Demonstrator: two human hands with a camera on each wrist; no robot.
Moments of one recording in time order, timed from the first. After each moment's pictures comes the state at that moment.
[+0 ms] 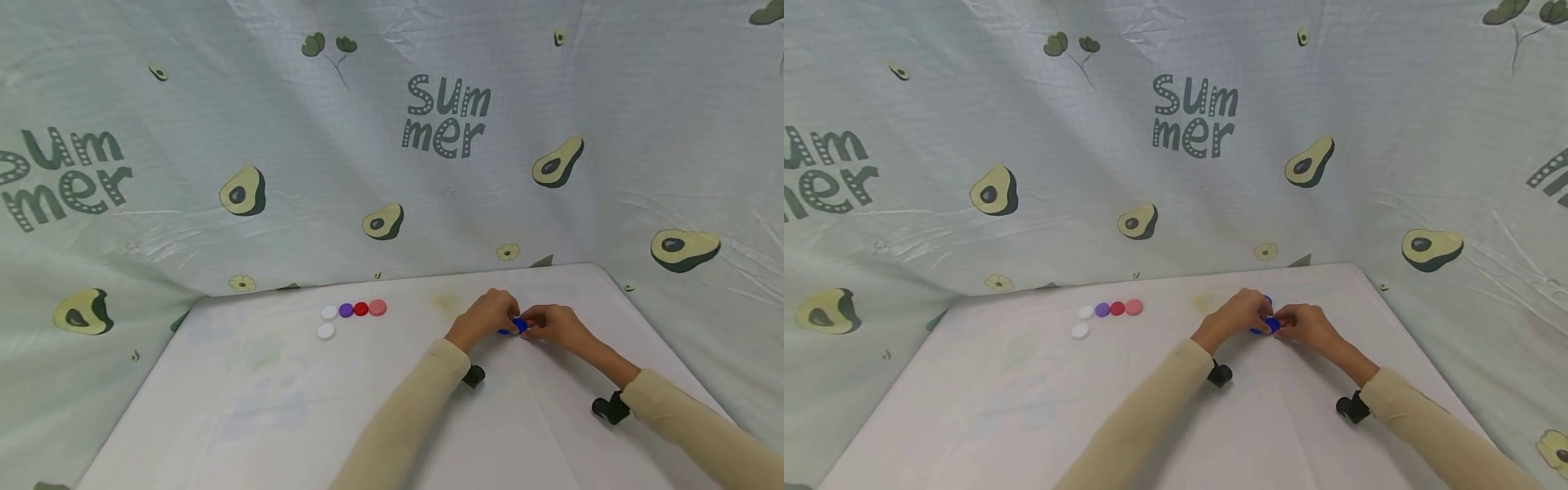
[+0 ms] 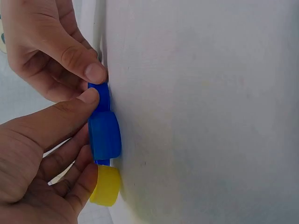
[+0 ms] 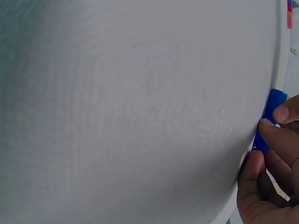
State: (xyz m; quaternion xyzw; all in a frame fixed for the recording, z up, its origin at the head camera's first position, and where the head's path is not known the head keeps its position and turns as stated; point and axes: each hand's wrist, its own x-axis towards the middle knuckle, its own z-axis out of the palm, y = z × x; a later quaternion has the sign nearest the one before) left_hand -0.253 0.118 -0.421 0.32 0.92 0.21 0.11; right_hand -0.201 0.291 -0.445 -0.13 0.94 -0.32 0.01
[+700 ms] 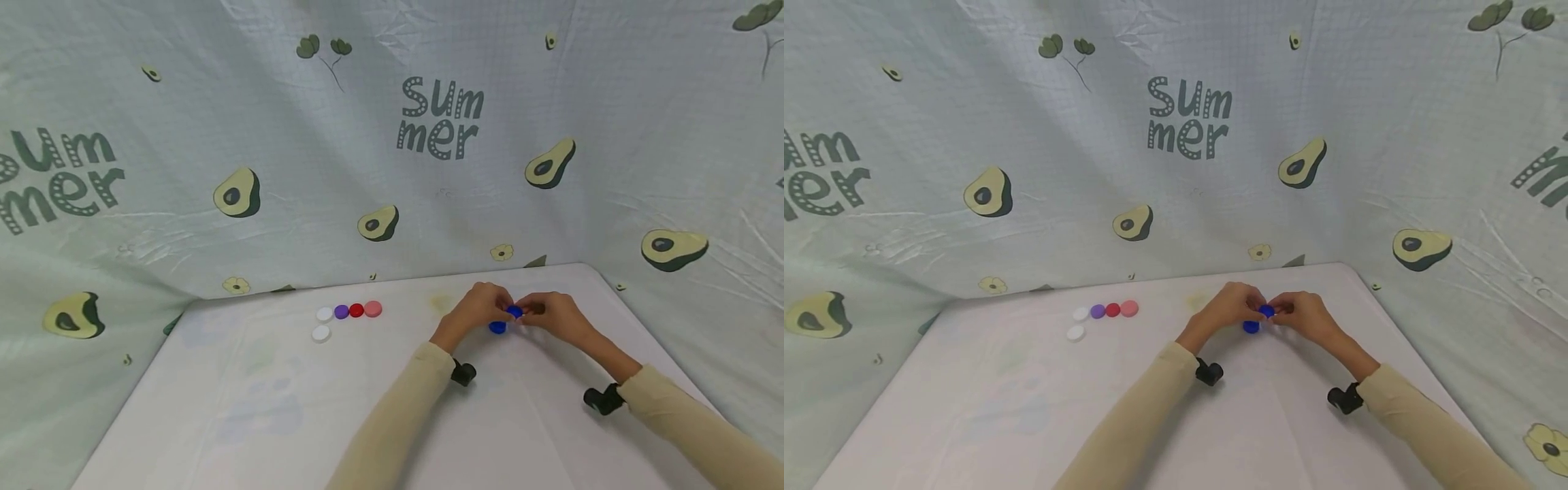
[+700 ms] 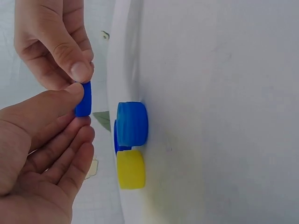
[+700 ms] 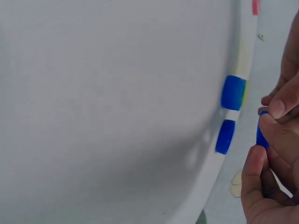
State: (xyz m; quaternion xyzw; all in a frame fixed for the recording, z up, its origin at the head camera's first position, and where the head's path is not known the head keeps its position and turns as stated) left_hand -0.260 0.102 -0.416 0.33 0.89 0.31 0.10; right_hand -0.201 0.294 -0.425 -0.15 0.93 -0.34 -0.04
